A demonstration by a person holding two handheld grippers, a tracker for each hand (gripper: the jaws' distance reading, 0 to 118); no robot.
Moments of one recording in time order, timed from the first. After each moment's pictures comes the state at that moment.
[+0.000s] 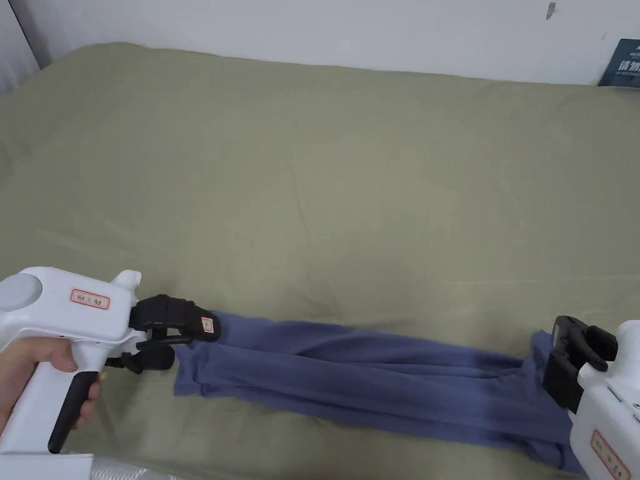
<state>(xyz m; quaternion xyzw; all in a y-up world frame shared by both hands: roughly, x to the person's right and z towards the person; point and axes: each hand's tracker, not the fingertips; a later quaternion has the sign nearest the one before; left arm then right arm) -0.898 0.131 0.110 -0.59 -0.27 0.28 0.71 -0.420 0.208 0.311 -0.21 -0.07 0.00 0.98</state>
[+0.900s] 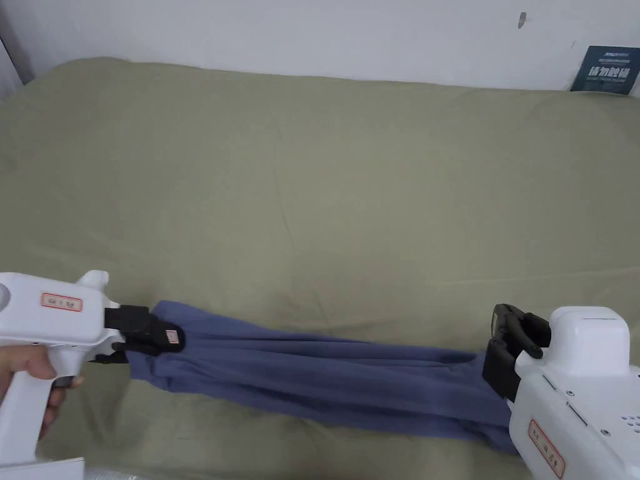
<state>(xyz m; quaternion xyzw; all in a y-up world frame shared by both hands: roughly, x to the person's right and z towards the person) -0.908 0.176 0.130 -0.56 -0.21 0.28 0.75 -0.445 0.220 0.317 -0.19 -0.03 -0.02 0.98</state>
